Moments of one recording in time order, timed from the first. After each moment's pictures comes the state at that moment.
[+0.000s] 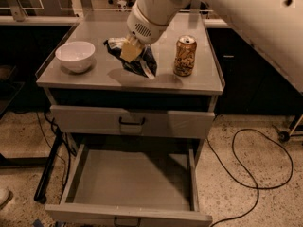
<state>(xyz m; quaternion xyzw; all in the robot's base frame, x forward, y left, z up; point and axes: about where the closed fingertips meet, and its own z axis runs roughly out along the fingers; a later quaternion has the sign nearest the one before) 0.614 0.053 0.942 -0.58 0.76 0.09 0.28</state>
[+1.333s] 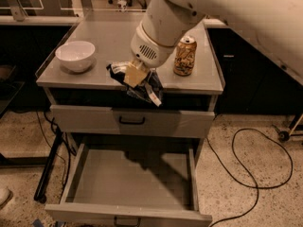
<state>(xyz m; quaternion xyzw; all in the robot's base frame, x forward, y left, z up) 0.541 0.041 0.919 -0.57 0.78 0.11 0.22</state>
